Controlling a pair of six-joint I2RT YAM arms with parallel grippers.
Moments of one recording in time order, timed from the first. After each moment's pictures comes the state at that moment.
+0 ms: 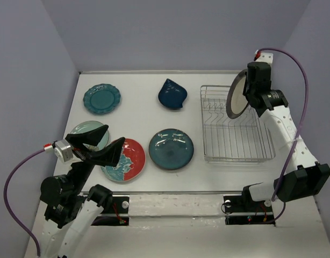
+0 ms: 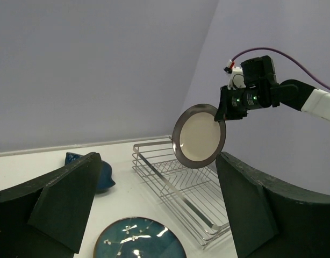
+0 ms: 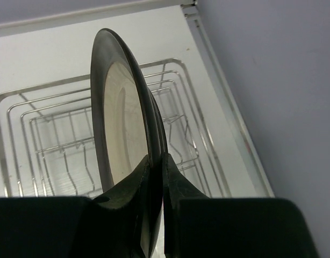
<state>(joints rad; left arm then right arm) -0.48 0.10 0.64 -0.07 0.11 -0.39 0.20 1.37 1.48 -0.62 0.56 0.14</state>
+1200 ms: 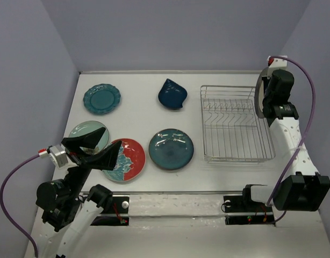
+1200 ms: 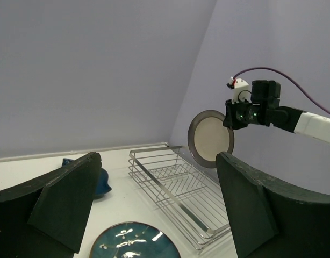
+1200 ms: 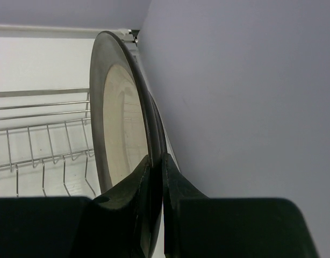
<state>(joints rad) -0.52 0.05 0.64 -0.09 0.06 -0.39 -0.05 1.26 1.24 -0.24 0.45 -0.30</state>
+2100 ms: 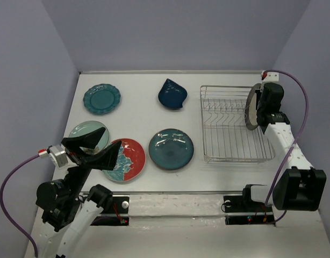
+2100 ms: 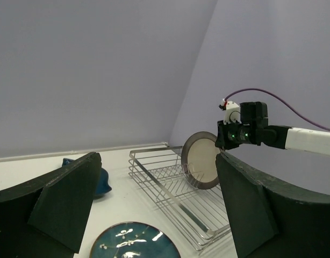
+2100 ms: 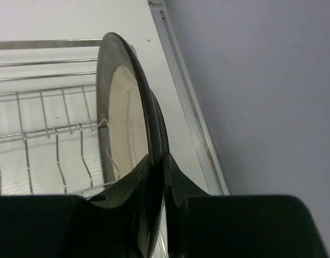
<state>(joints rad) -0.52 0.05 0.64 -0.09 0.06 -0.39 -0.05 1.26 1.01 -0.14 0.39 -0.20</state>
